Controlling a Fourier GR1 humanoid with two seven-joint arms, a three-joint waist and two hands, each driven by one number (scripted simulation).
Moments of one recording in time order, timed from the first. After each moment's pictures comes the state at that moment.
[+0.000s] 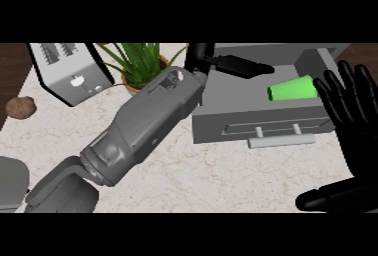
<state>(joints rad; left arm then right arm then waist) -1.30 0.00 -0.54 -0.49 0.75 0.44 -0.44 -0.14 -0.10 -0.11 -2.00 -0.30 0.23 0.14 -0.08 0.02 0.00</state>
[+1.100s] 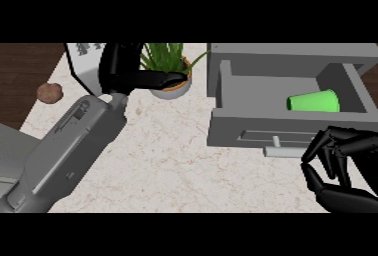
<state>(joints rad) -0.82 0.31 -0.41 -1.11 0.81 0.41 -0.33 -0.05 -0.27 -0.05 -2.07 -0.08 0.38 0.17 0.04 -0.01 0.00</state>
